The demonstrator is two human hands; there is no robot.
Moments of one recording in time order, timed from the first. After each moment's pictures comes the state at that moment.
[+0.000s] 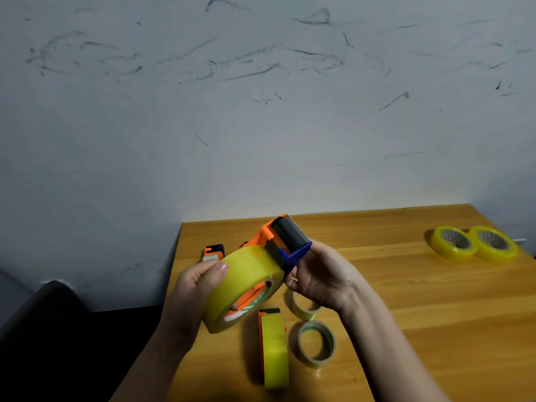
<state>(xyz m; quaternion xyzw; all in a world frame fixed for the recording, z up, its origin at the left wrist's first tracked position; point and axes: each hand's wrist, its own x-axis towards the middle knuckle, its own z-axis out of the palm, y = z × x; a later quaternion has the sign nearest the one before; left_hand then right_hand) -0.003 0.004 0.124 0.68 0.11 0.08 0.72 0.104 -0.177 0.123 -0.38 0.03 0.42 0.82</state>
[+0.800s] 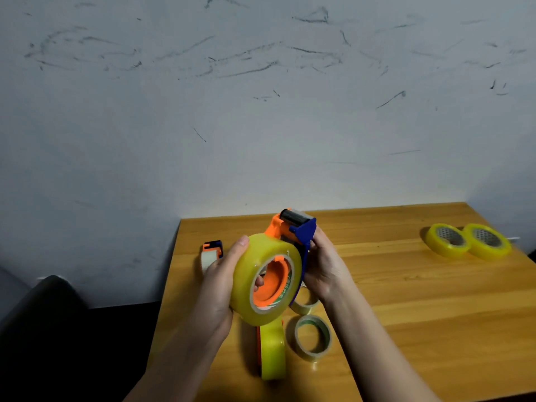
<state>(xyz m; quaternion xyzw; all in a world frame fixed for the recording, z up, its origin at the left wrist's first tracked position) 0.012 -0.038 0.133 0.55 0.25 0.05 0.80 0.107 -0.171 0.104 -0.39 0.09 0.22 0.89</state>
